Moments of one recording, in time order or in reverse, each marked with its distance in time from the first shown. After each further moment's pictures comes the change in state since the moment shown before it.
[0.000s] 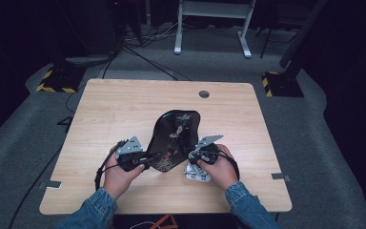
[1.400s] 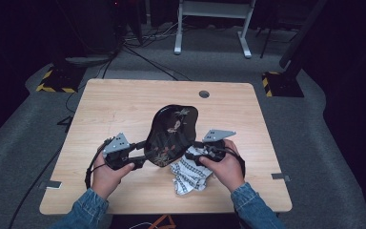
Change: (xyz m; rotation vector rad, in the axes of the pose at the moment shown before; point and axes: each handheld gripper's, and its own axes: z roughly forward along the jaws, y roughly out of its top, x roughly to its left) left arm 0.010 -0.003 -0.029 -0.106 0.077 -0.010; right arm 0.006 0.026 -0.045 -0.261 0.004 0.003
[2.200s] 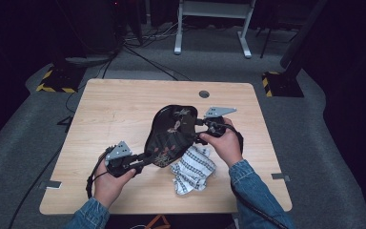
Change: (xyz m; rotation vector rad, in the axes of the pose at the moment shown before) left arm -0.009 -0.019 0.003 0.090 0.022 -0.106; right arm -0.046 0.038 0.022 -0.084 0.077 -0.006
